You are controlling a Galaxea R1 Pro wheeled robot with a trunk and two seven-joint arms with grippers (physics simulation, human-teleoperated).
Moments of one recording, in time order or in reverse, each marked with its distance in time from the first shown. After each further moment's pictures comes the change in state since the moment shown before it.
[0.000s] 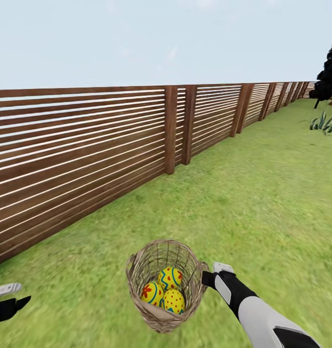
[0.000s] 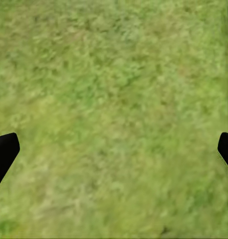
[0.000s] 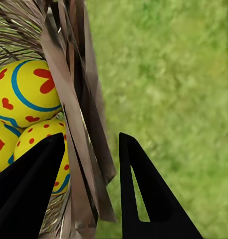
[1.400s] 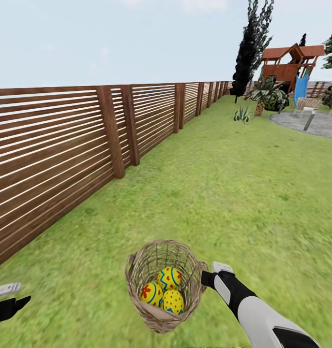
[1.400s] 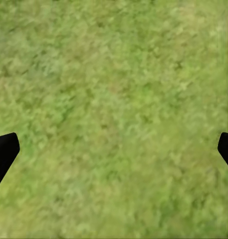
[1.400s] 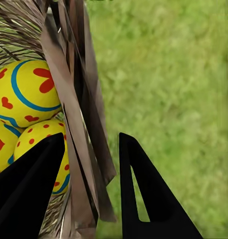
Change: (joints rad) left arm 0.000 0.000 0.000 0.000 0.000 0.000 0.000; right arm 0.000 0.004 0.002 0.000 0.000 0.000 0.000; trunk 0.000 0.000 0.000
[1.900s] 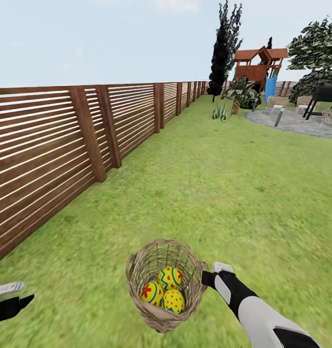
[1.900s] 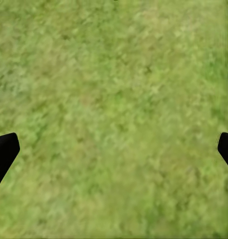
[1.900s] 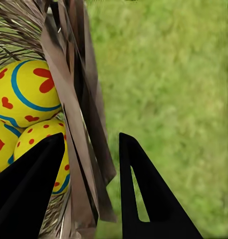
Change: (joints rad) left arm -0.001 -0.010 -0.009 -0.016 0.000 0.001 0.000; right arm 0.000 -0.003 -0.002 -0.002 0.002 0.000 0.000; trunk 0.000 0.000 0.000
